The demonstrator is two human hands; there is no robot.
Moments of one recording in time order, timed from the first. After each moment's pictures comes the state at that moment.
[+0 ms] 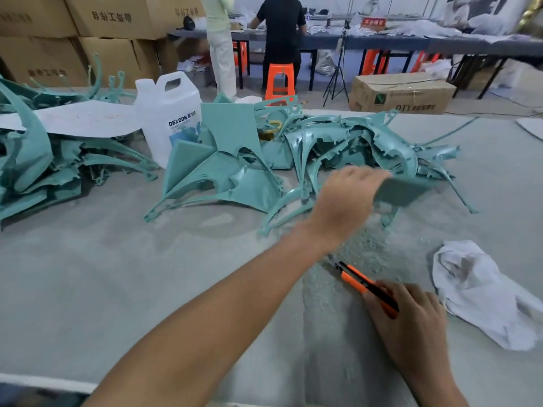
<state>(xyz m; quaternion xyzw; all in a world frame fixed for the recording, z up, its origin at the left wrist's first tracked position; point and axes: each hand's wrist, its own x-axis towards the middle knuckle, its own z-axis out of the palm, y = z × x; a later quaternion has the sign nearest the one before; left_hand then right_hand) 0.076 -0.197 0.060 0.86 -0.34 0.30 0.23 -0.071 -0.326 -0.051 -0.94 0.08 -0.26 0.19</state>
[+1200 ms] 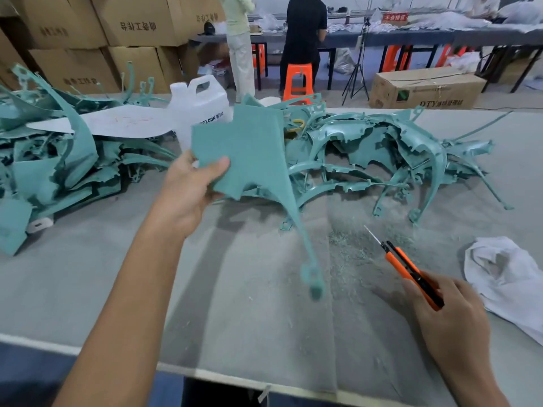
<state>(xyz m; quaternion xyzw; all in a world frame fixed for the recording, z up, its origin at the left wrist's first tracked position) 0.026 0.038 0.105 0.64 0.07 0.10 0.76 -0.074 -0.333 -0.057 -0.91 0.13 -0.26 0.30</state>
